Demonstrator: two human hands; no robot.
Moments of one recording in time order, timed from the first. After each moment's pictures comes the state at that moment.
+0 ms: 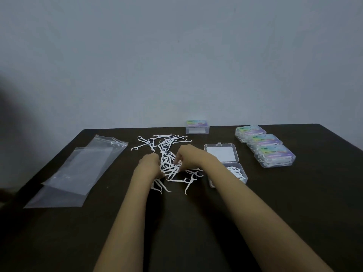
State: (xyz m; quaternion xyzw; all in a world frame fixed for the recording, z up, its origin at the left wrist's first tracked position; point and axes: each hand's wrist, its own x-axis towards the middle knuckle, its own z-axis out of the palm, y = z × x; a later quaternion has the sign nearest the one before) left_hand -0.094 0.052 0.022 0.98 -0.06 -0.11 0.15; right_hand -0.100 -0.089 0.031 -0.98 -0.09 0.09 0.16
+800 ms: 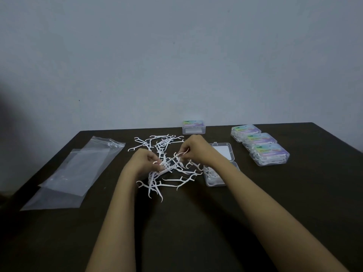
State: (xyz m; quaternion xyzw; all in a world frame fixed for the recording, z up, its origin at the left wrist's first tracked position) left_hand -0.095 0.071 0.028 0.90 -0.10 -0.11 0.41; right_hand -0.126 -0.107 0.051 -0.95 -0.09 -0.04 0.29
